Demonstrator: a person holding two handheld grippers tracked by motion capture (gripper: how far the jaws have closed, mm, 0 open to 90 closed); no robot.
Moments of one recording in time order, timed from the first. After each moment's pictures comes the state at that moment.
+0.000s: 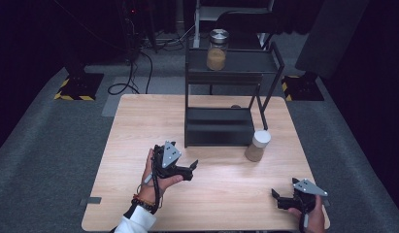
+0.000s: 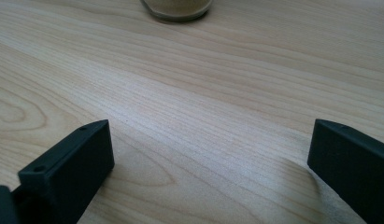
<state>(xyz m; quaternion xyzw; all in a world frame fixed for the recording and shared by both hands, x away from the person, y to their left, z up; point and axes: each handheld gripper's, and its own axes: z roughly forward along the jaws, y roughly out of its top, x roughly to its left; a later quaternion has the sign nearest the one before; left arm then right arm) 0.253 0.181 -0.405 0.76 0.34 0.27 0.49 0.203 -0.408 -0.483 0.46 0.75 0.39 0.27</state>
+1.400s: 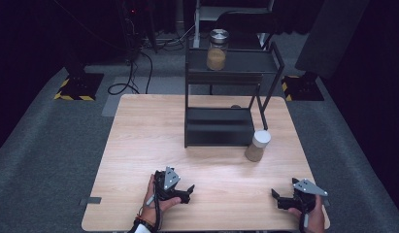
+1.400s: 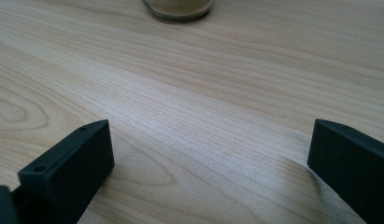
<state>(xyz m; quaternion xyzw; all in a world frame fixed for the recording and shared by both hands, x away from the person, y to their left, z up) 0.238 0.182 -0.486 0.79 0.37 0.21 0.44 0.204 -0.409 -0.483 0.46 0.75 0.39 0.27</state>
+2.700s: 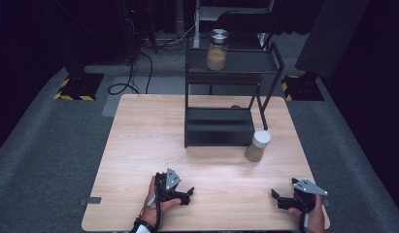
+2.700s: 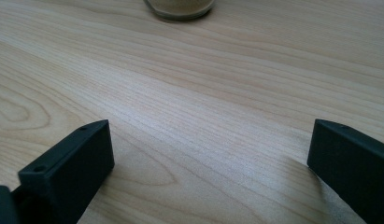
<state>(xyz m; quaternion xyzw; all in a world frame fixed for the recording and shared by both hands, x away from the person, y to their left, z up) 0.242 0.178 -0.489 0.79 0.38 0.21 0.43 0.205 -0.411 -0.483 0.46 0.76 0.39 0.26</state>
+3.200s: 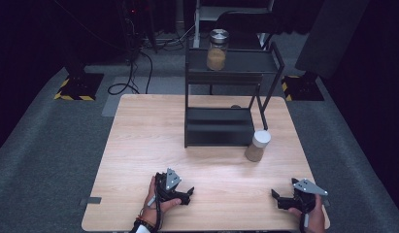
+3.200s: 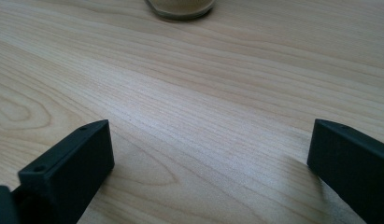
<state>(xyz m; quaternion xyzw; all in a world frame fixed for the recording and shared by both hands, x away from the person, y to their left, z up) 0.242 0.178 -0.489 0.79 0.38 0.21 0.43 0.206 -0.411 -0.483 0.46 0.76 0.39 0.26</state>
